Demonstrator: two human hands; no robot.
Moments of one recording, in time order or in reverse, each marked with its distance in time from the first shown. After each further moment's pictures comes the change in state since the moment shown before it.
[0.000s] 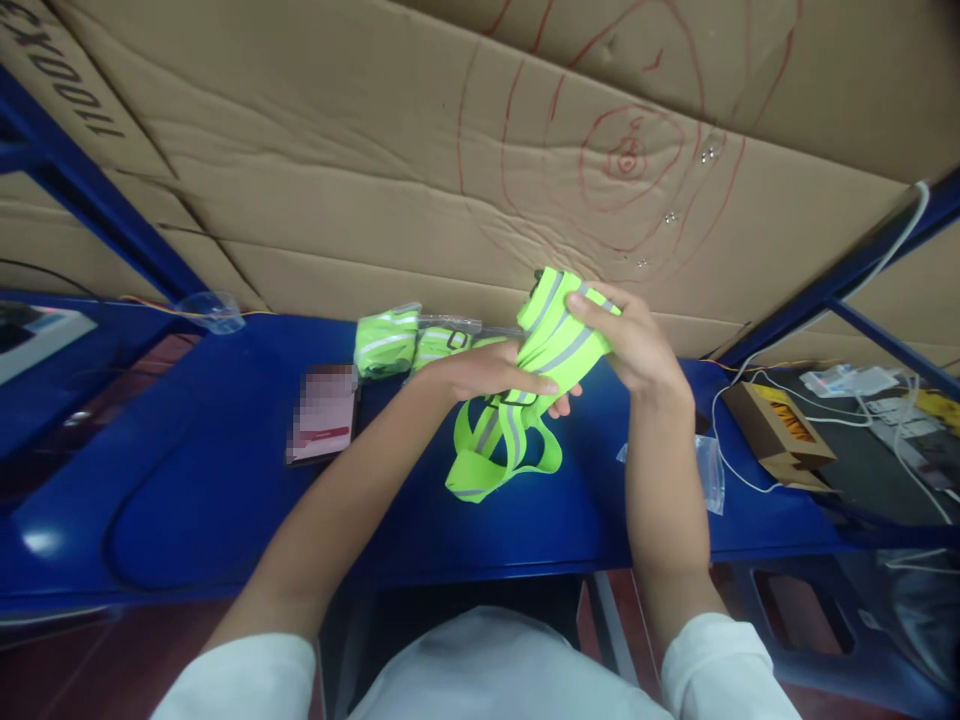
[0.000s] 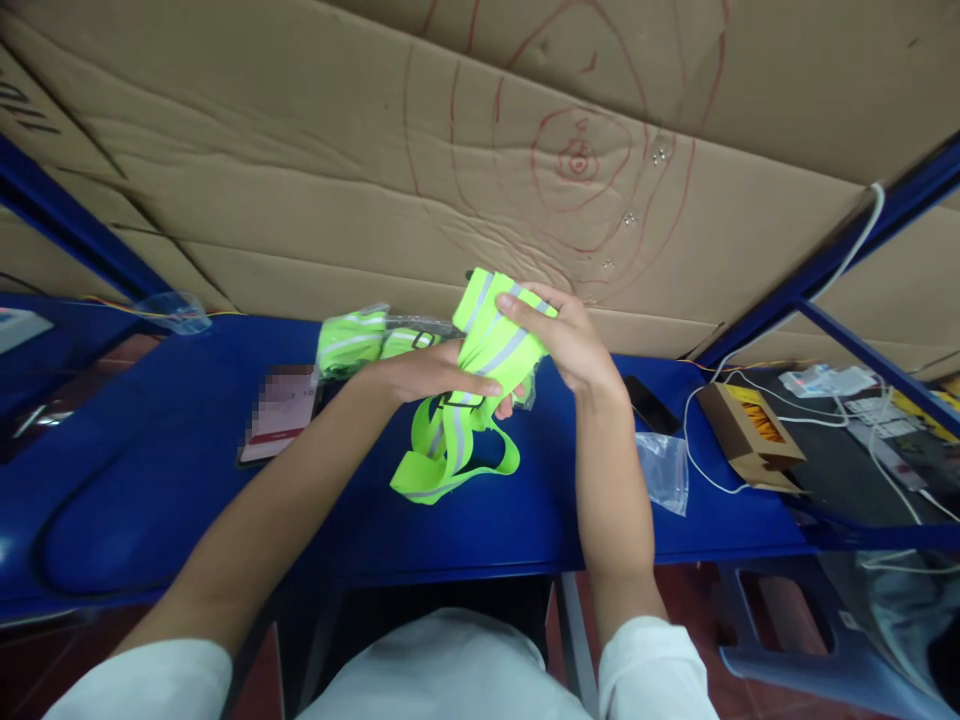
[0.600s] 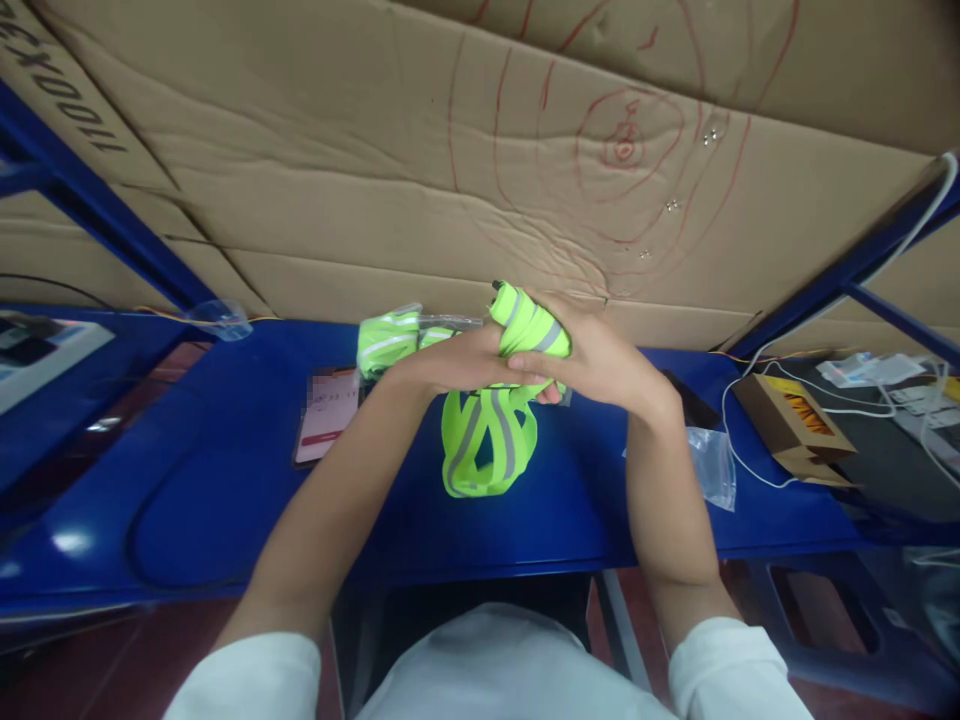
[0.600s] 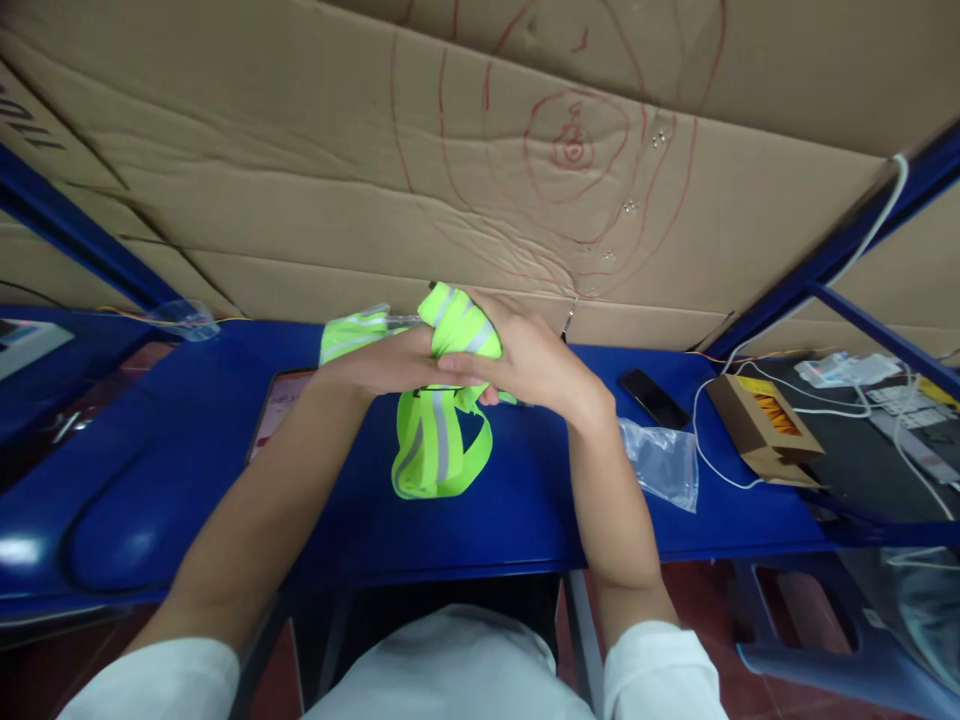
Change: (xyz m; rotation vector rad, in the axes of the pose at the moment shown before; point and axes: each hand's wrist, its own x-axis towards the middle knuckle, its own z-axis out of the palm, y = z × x) left_hand -0.019 0.033 0.002 0.236 0.143 -0.023; right_hand -0.011 -0.010 0.013 -0.575 -0.260 -0.373
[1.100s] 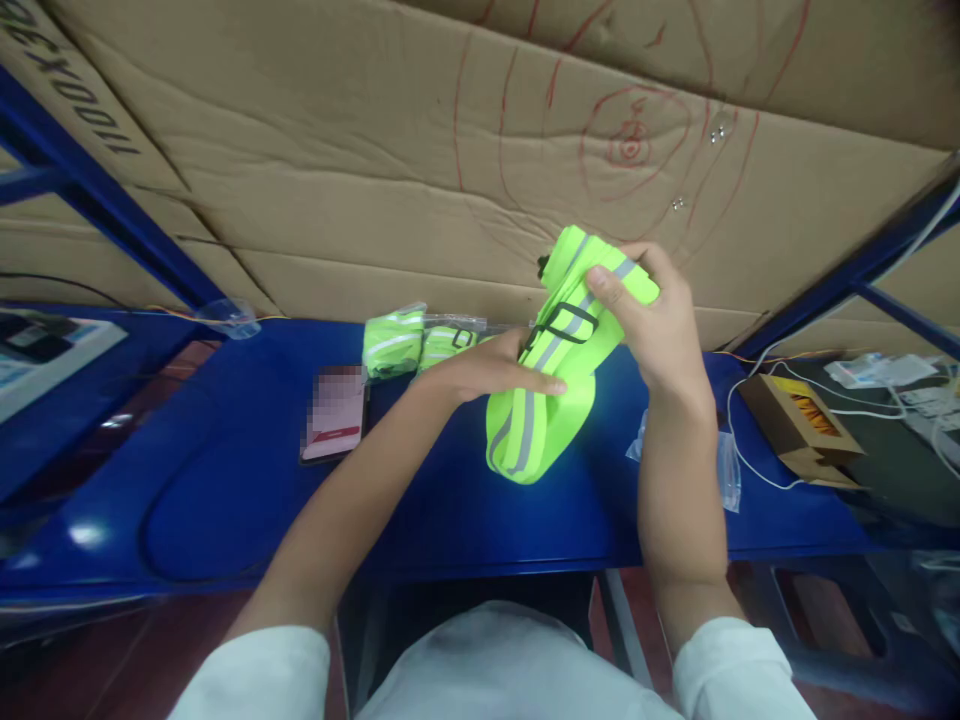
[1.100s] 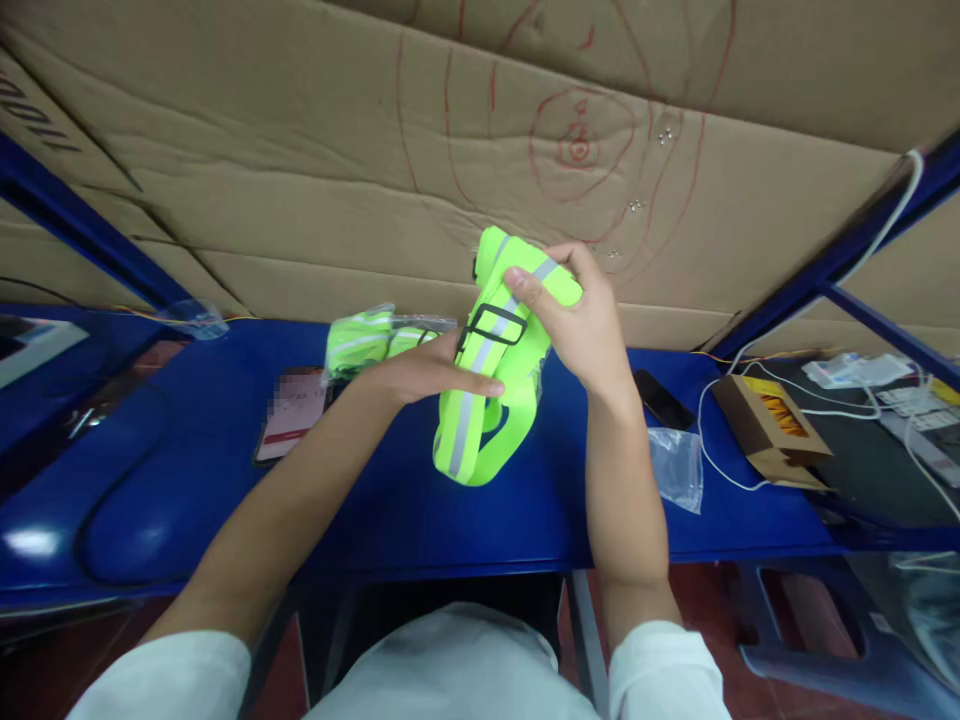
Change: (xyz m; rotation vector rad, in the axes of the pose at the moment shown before) left_hand 0.015 -0.019 0.018 -0.222 0.209 -0.123; right_hand -0.003 0.011 -0.013 0.250 0.571 0.199
